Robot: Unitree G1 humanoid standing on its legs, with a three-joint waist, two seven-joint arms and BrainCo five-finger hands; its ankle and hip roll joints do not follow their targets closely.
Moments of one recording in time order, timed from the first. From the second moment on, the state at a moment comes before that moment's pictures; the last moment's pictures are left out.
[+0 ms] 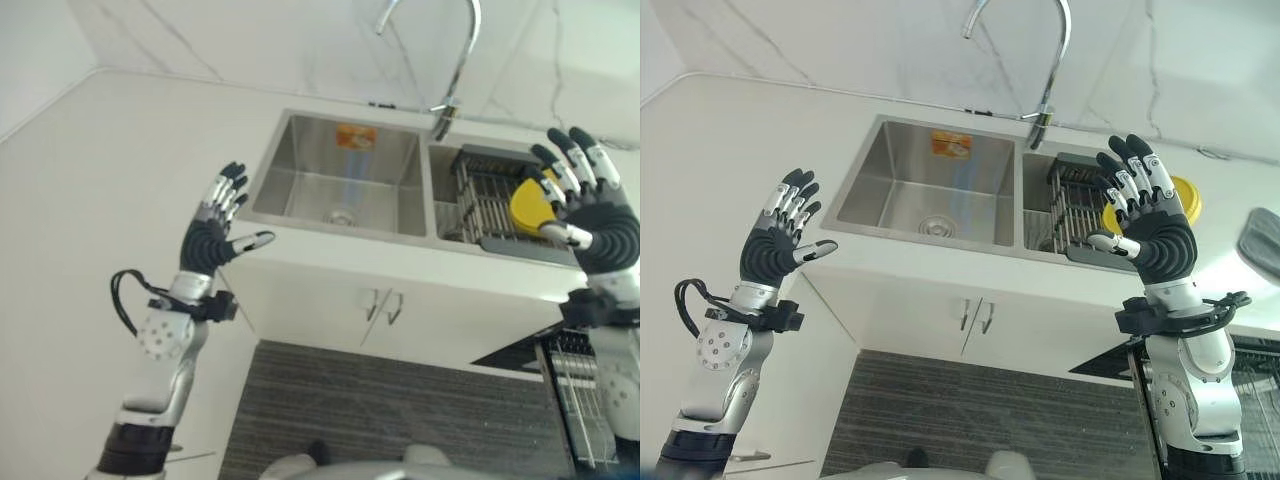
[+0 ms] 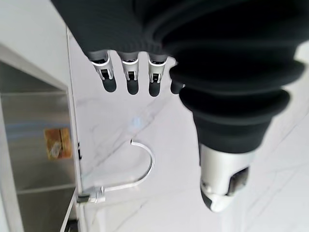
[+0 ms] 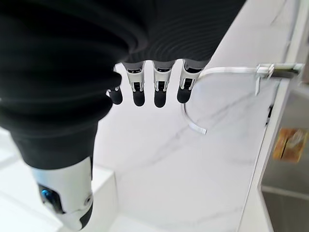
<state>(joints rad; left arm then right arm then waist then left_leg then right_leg) 0.04 0.48 0.03 -0.26 -0.36 -0.18 -0.06 0.09 -0.51 -0.24 -0.41 0.63 -0.14 0.25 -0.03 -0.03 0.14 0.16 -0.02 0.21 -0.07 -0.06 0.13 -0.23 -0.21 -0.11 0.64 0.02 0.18</state>
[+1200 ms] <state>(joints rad) 0.00 0.48 -0.03 -0.24 -0.31 -0.23 -0.03 0.10 -0.56 -0.29 -0.39 0.71 -0.10 0.22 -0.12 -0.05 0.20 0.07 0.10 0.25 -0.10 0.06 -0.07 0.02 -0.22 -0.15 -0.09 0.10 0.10</state>
